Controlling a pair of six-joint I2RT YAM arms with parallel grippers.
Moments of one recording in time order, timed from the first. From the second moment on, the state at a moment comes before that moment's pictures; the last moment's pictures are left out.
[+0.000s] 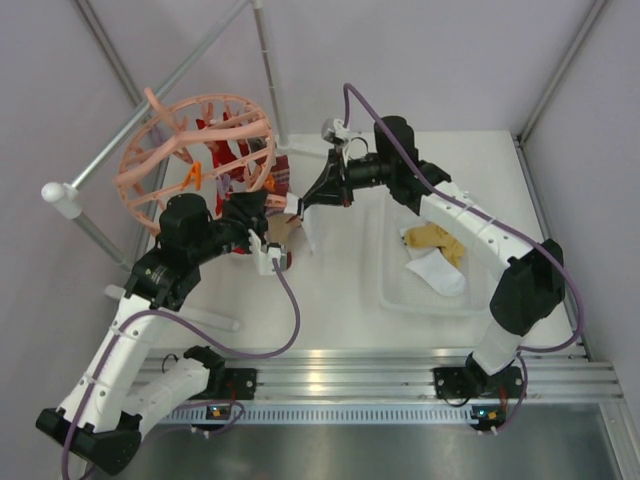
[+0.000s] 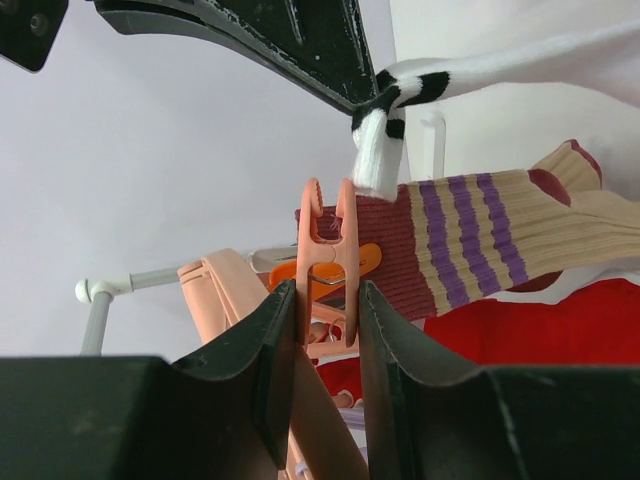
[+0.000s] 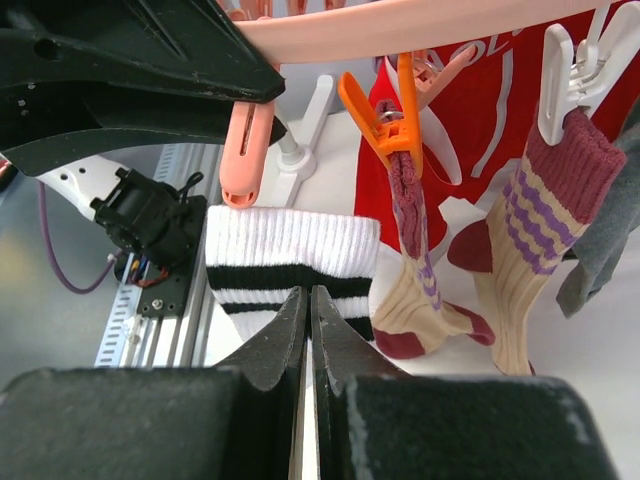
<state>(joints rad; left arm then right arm) -0.41 0.87 1.08 -0.51 0.40 1.55 0.61 1.70 1.57 -0.14 -1.01 -0.02</state>
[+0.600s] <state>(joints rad) -0.41 0.87 1.07 -0.49 0.40 1.56 0.61 1.70 1.57 -0.25 -1.01 -0.11</state>
